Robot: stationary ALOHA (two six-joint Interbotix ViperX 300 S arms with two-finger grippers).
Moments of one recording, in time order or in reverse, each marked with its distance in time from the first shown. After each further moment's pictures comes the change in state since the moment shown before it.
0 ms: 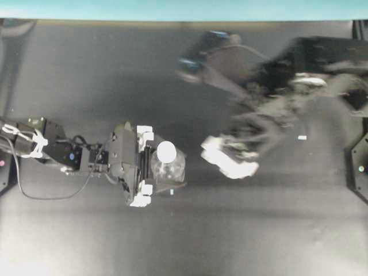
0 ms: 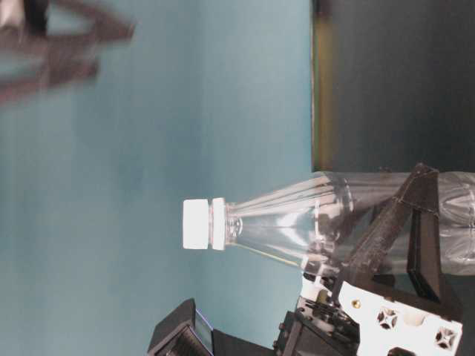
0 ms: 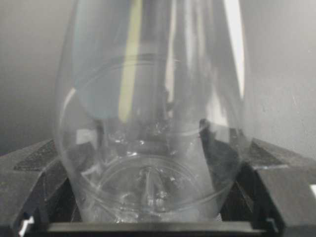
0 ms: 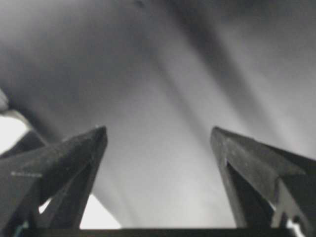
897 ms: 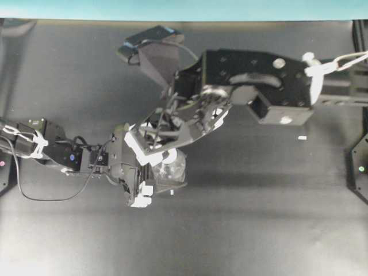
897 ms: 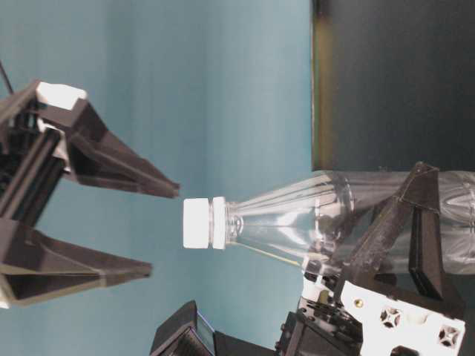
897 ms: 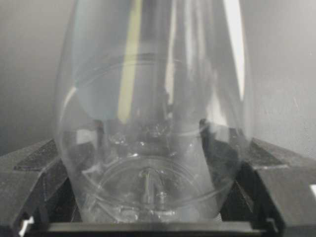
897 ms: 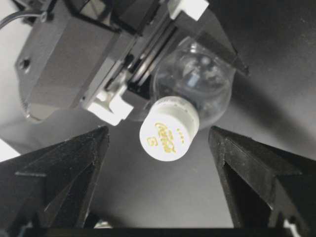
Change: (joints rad) left arm -0.003 0.000 -0.005 0.000 0.037 -0.002; right arm 0.006 0.264 -0.219 -0.063 -0.091 0.268
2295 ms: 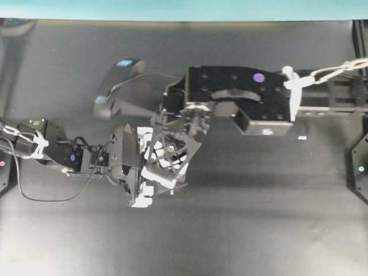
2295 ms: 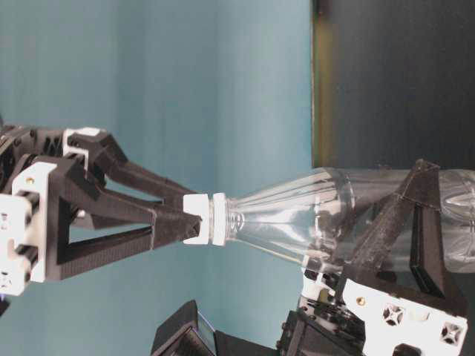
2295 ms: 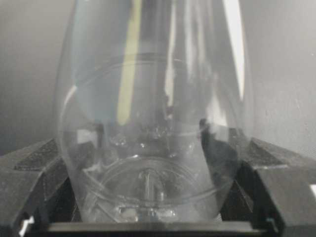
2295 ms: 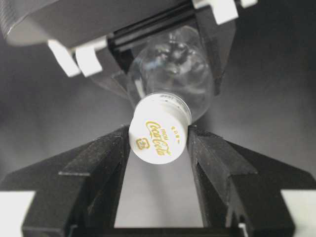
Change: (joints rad) left arm -0.003 0.000 -0.003 0.000 0.025 0.005; right arm 0.018 0.061 -0.058 -0.008 0.146 -0.666
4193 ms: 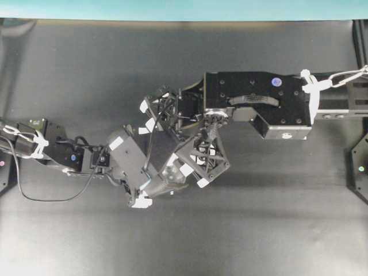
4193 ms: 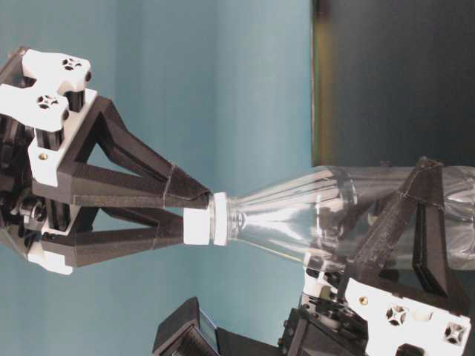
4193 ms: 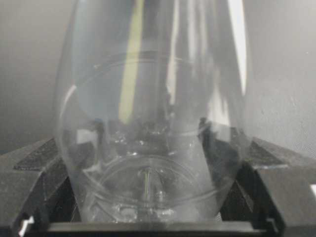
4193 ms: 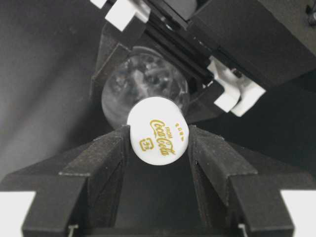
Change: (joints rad) left arm -0.002 -0.002 -0.008 0.000 0.064 -0.005; right arm 0.012 -0.091 0.169 -0.011 -0.176 -0.931
